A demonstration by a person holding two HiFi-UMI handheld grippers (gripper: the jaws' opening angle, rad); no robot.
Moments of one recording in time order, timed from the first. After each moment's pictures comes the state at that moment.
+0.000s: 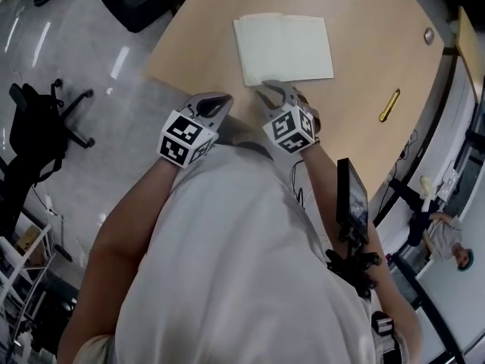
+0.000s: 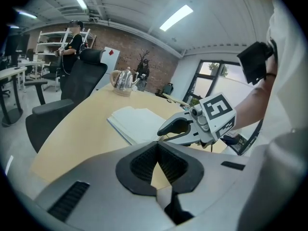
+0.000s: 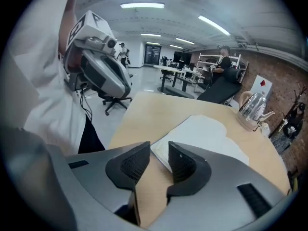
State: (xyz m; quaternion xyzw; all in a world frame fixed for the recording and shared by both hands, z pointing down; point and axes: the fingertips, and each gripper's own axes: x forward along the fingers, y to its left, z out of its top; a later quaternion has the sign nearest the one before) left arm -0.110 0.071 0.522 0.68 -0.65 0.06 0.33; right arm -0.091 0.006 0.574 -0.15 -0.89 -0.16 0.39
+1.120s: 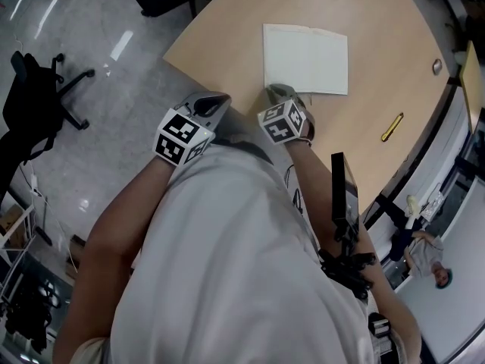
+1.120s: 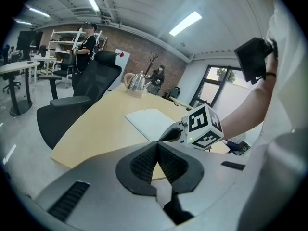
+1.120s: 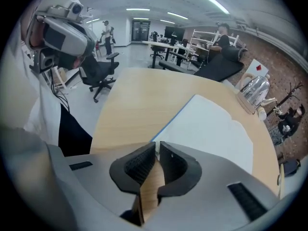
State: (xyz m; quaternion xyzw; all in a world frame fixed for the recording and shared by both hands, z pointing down) left arm -0.151 0.120 0.536 0.64 -0.68 0.03 0.35; right arm -0.118 0.008 0.645 -0.07 -0.84 -0.16 0.52
